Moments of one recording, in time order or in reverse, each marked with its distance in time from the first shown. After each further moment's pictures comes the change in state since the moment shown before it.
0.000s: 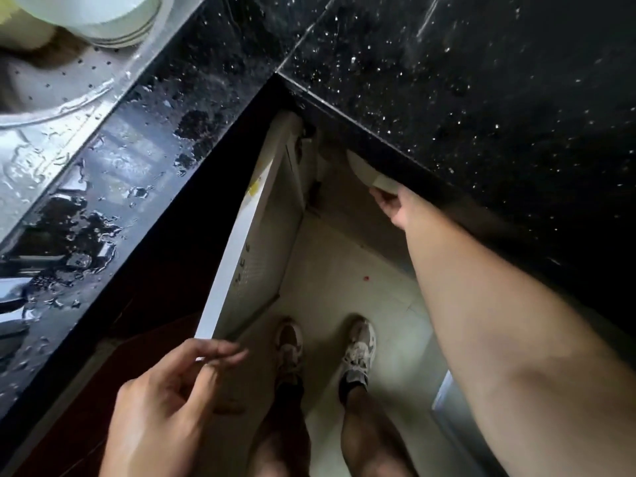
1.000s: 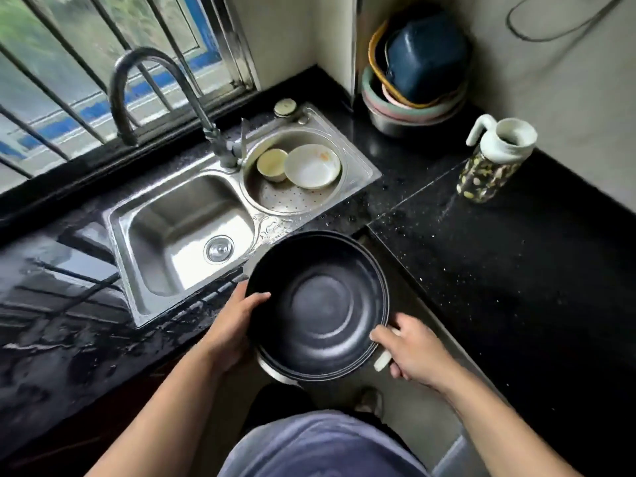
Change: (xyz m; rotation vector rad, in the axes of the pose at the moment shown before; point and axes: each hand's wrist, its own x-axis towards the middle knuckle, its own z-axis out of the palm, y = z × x) left_hand -0.116 0.107 -0.109 -0.812 0.134 -0.131; right_hand -0.446 -0.058 -0.021 -1.576 -0.615 -0.372
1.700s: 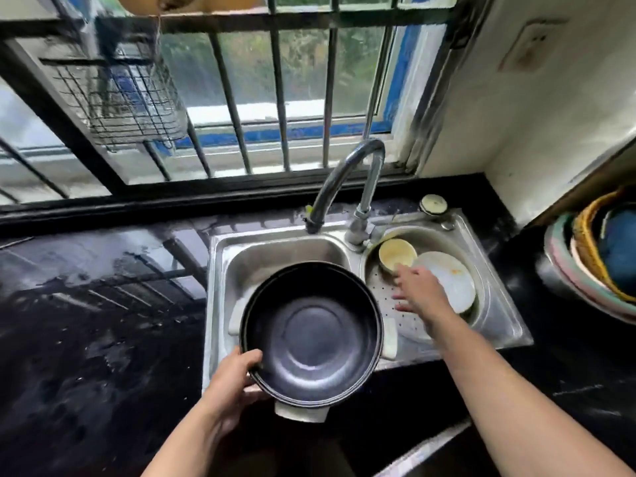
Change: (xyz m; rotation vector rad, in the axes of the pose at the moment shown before) left_hand 0.105 0.054 -0.214 -0.335 0.327 -0.194; right_hand 0.310 -0.326 0.106 0.057 0.141 -0.100
